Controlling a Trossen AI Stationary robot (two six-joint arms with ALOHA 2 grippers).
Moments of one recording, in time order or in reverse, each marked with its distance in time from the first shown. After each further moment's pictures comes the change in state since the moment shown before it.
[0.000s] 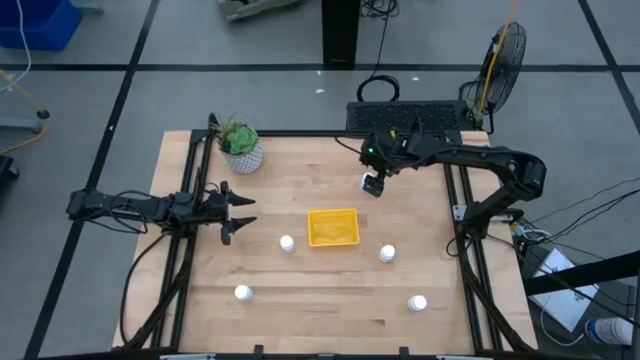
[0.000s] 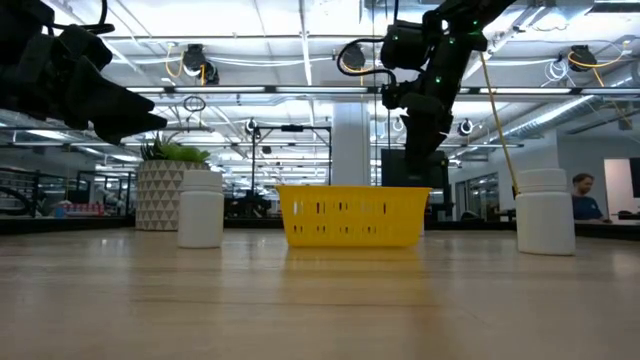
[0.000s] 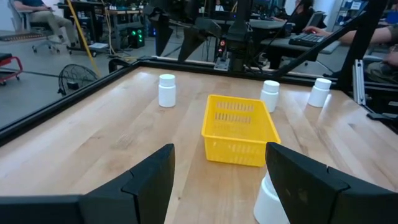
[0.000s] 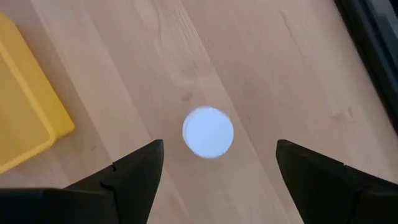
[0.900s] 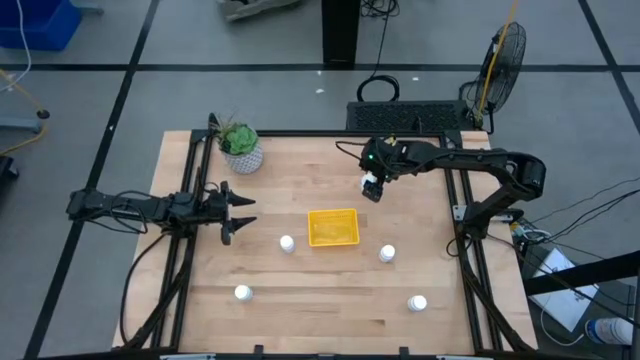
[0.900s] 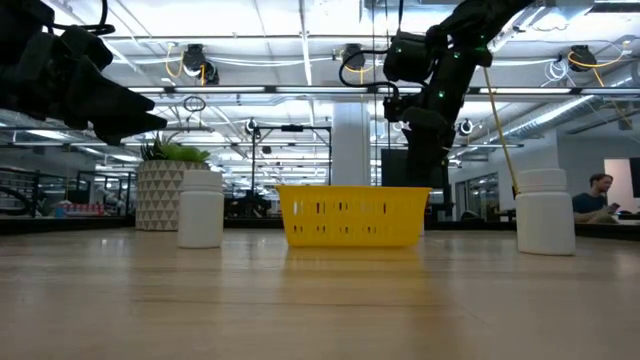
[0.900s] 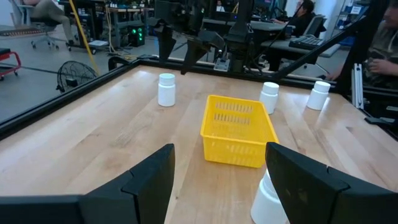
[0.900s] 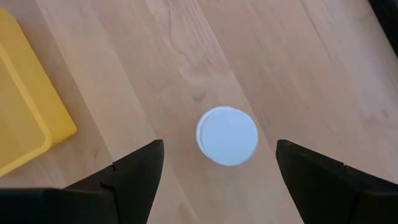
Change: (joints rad) left arm 0.000 0.000 0.000 0.000 0.000 -0.024; right arm 0.007 0.000 -0.107 0.125 -0.030 0.022
